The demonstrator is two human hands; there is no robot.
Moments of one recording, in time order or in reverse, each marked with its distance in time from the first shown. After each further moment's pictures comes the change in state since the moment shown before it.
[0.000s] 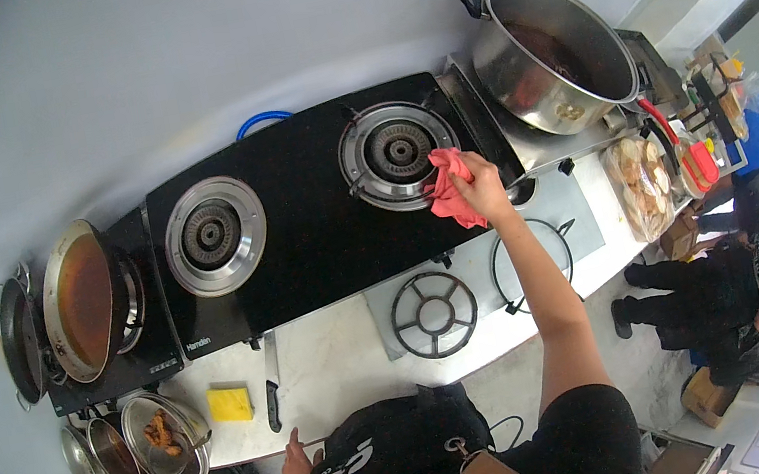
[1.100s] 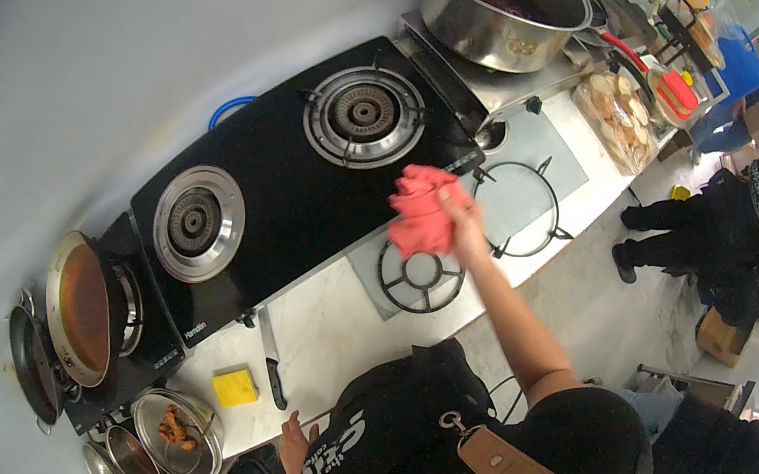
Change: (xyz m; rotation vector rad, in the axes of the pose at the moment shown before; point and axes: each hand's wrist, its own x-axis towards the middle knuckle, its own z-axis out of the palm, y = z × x) left_hand 0.000 -0.023 -0.006 0.171 0.086 0.103; right_hand -0.126 -0.121 -0.002 1.299 0.312 0.642
